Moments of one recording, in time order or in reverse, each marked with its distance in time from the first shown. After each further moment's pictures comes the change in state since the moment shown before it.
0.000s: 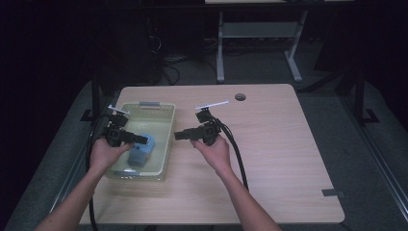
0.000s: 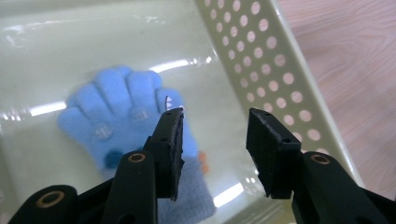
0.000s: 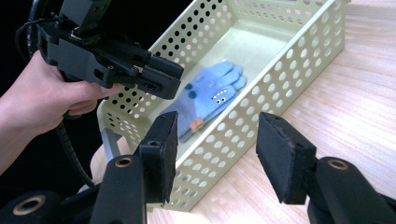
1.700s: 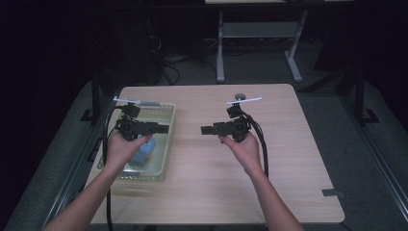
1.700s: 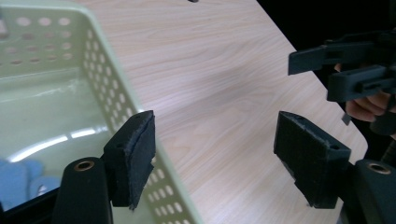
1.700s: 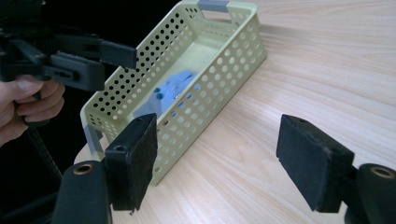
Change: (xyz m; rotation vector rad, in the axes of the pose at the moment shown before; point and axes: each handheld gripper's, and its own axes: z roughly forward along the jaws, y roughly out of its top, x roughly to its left) left arm -0.066 0.024 -0.010 -0.210 -0.212 0.047; right arm -0.031 -0.008 -0.076 -0.055 -0.074 0.021
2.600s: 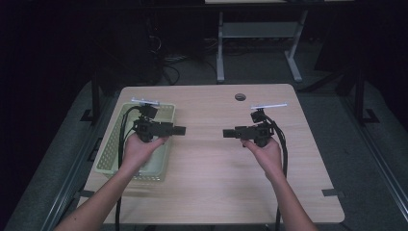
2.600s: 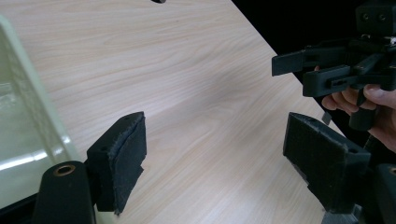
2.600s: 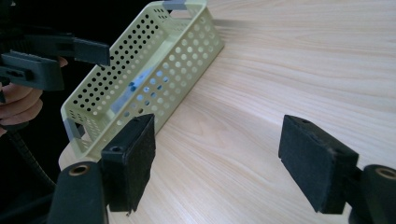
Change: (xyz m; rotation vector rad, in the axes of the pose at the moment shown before) left arm -0.033 0.004 0.031 -0.001 -0.058 0.030; right arm -0.036 -0.025 -0.045 -0.028 -0.051 0.065
